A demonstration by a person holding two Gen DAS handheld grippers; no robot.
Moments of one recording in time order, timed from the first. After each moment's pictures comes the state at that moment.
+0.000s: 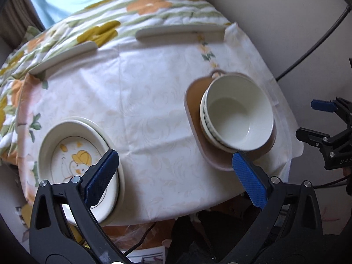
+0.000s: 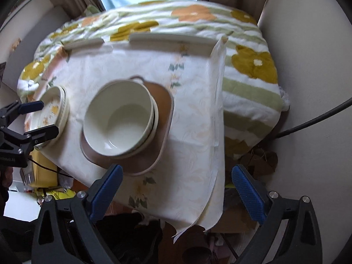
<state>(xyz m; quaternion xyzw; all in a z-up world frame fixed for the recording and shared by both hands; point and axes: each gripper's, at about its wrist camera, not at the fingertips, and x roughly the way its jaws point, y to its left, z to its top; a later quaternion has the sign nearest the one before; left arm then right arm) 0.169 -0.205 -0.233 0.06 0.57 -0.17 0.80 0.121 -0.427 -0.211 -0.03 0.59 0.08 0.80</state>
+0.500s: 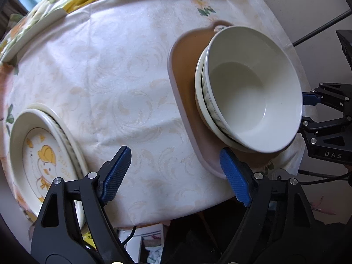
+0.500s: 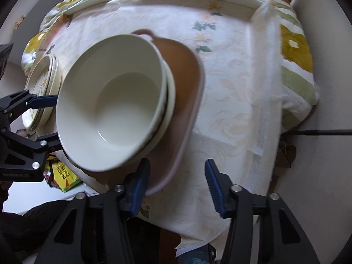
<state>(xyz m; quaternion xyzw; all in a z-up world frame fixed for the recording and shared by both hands) 0.190 -0.238 -0.302 0.07 0.66 -0.17 0.73 0.158 -0.409 -0.284 -0.04 0.67 0.16 0.72</state>
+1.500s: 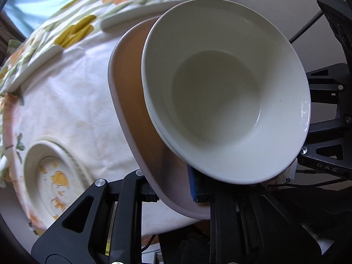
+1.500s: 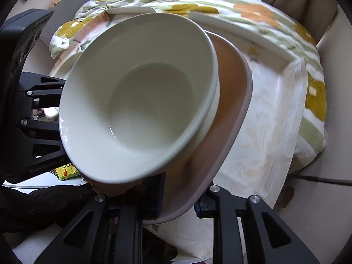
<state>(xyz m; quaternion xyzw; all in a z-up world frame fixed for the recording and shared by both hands) 0.181 -0.248 -0.251 0.11 0.60 -0.20 0.77 0.156 -0.374 -0.244 -0.10 0.60 0.24 0.76</state>
